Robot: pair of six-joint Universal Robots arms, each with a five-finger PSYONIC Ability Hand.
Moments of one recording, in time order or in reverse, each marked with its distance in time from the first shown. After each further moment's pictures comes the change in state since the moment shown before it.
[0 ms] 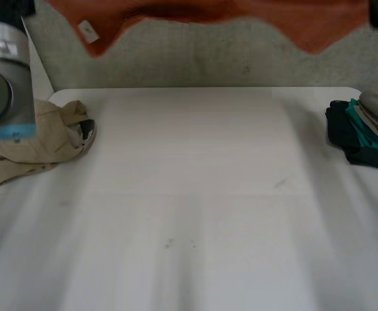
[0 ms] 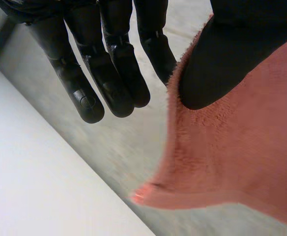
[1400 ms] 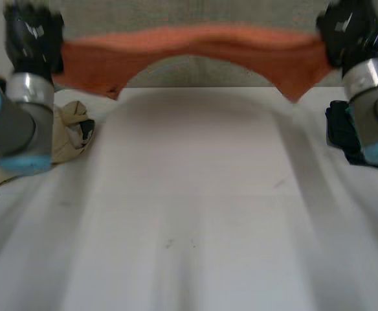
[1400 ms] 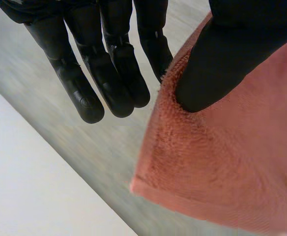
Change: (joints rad) left arm -0.002 -0.106 -0.110 -0.080 -0.002 -0.068; right arm 0.057 0.154 -0.026 0.089 -0.048 -0.139; left_hand 0.000 -0.001 -0.001 0.000 0.000; right_hand -0.006 -0.007 0.000 0.000 0.000
